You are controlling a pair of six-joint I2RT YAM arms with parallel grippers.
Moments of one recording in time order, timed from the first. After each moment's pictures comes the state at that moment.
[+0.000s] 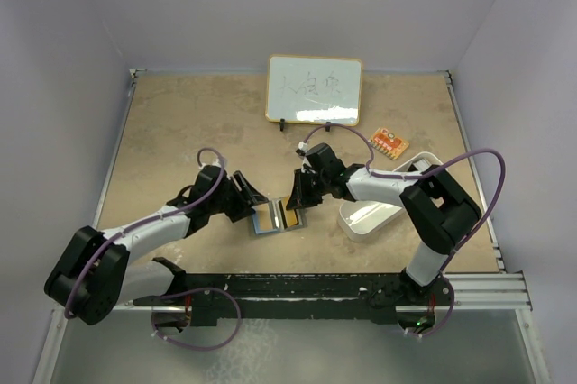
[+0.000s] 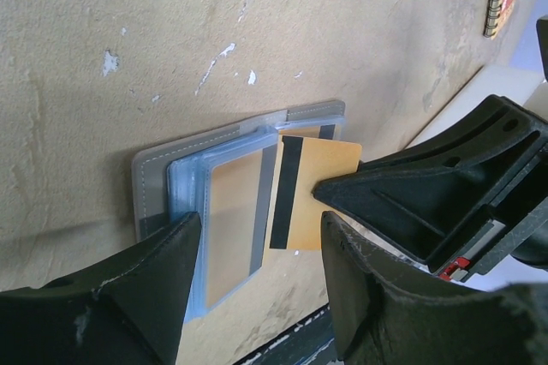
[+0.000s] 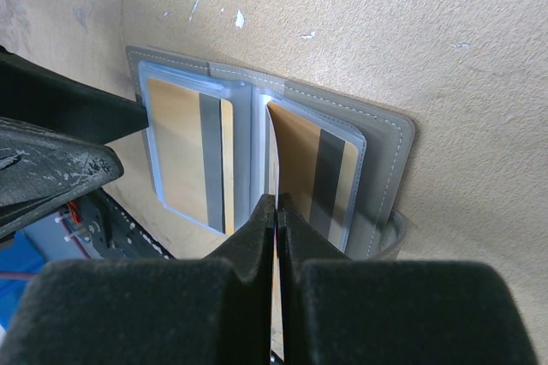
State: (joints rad) left arm -0.51 1.20 0.42 0.05 0.21 -1.10; right arm 0.72 1.71 0.89 -0.09 -0.34 0.67
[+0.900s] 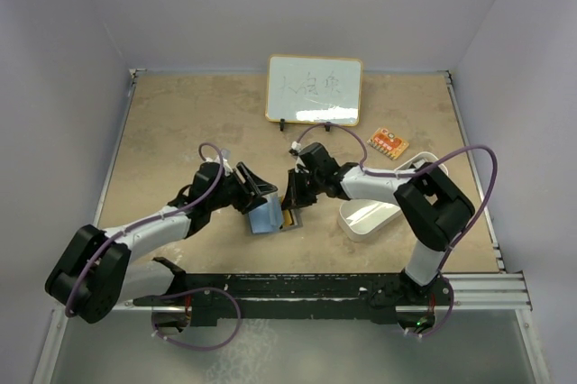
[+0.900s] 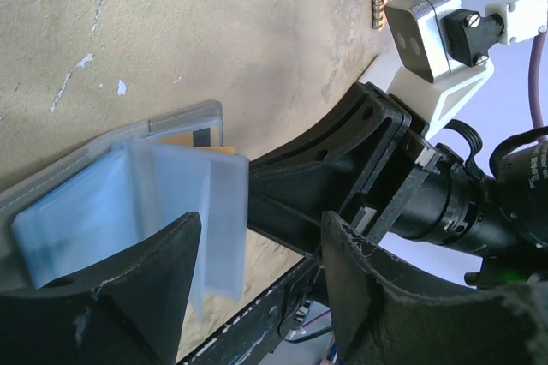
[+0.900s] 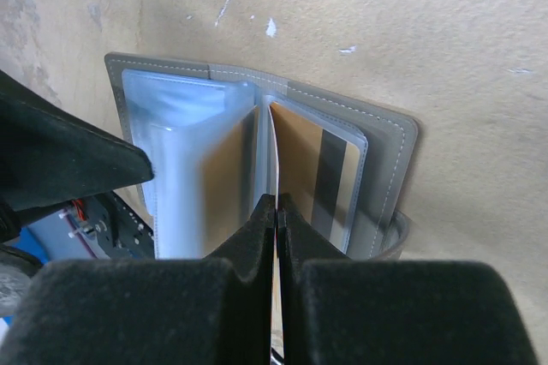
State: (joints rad) left arm -0.51 1.20 0.41 0.27 0.30 -1.22; right arm 0.74 1.75 0.93 -0.09 -0.35 0.67
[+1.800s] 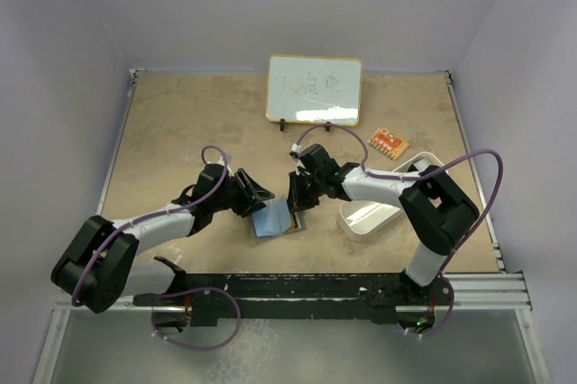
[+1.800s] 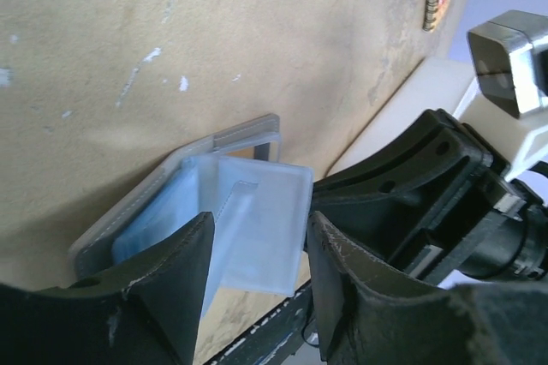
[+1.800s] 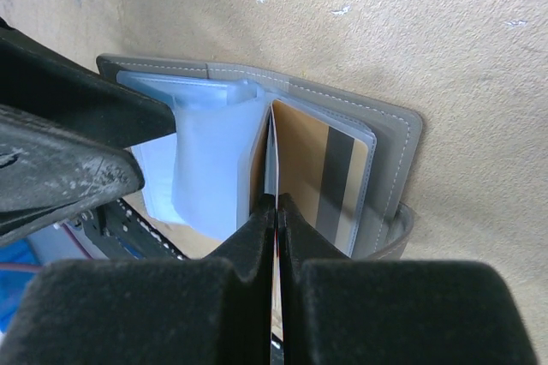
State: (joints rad) left arm -0.51 1.28 0.41 0.25 0.29 -1.19; right arm 0.76 1.72 0.94 -0.17 -0.33 0.65
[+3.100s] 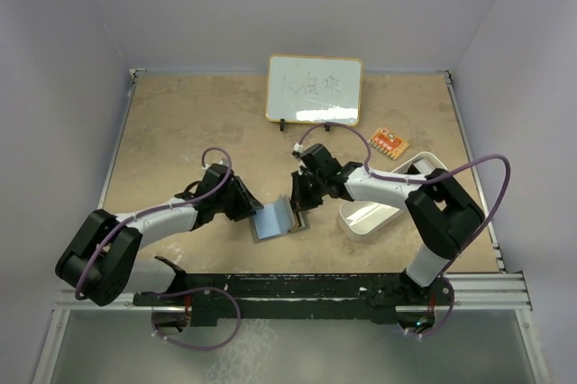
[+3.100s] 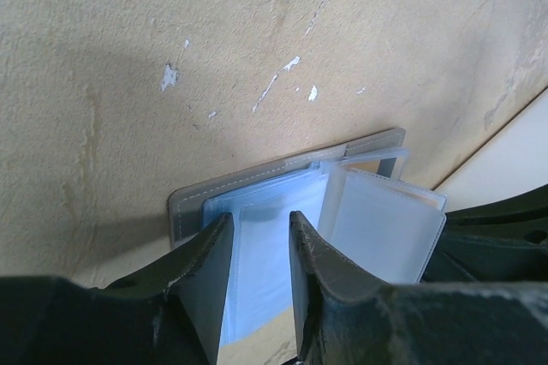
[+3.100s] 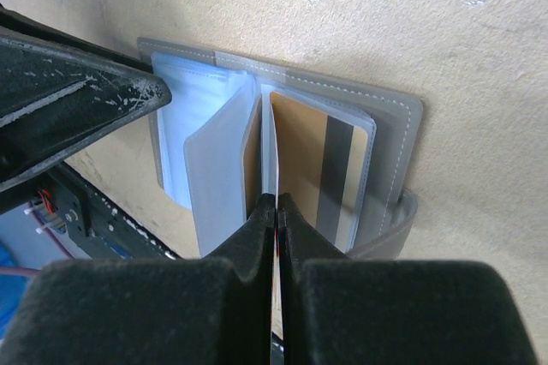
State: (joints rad) left arm -0.51 1.31 0.46 0.00 0.14 -1.06; right arm 0.76 1.69 0.94 -0.23 -0.28 0.63
